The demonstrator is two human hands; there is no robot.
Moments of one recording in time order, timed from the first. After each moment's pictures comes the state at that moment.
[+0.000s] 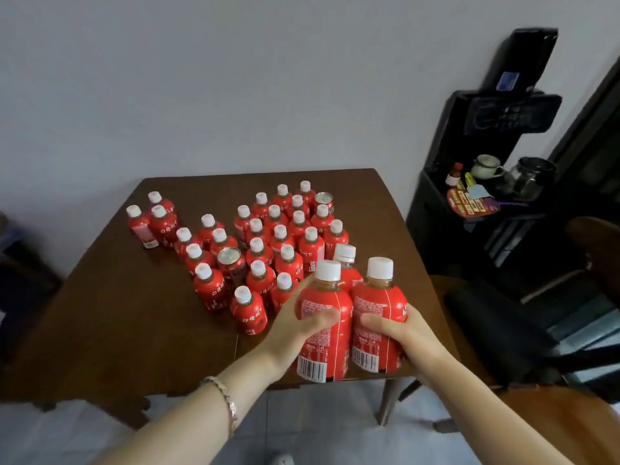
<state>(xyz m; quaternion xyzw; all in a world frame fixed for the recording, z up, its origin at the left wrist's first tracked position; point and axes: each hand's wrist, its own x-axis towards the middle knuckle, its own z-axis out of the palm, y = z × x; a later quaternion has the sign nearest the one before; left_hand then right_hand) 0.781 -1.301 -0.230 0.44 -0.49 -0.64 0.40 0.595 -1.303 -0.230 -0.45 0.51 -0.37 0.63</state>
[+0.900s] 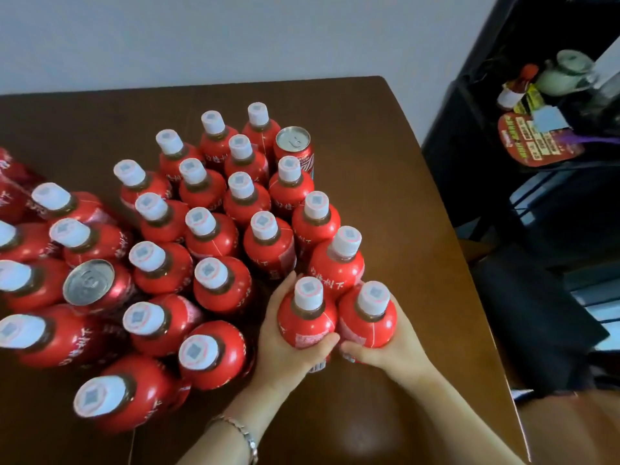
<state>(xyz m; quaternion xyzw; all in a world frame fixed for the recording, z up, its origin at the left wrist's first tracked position) 0.736 -1.491 -0.448 0.55 -0.47 -0.47 0.51 0.569 -1.498 -0.444 -0.47 0.54 -0.39 0.58</state>
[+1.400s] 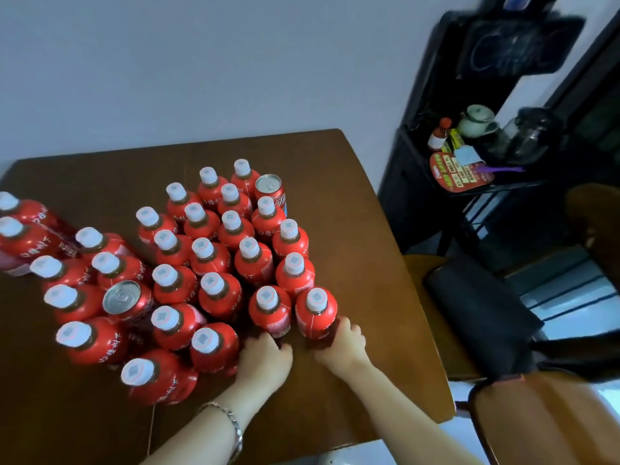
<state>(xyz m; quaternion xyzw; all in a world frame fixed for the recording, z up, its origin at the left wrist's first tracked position) 0.733 -1.469 -0.394 0.77 -0.51 -0.38 -0.02 0.598 -1.470 -0.393 -0.46 0.75 -0.05 0.47</state>
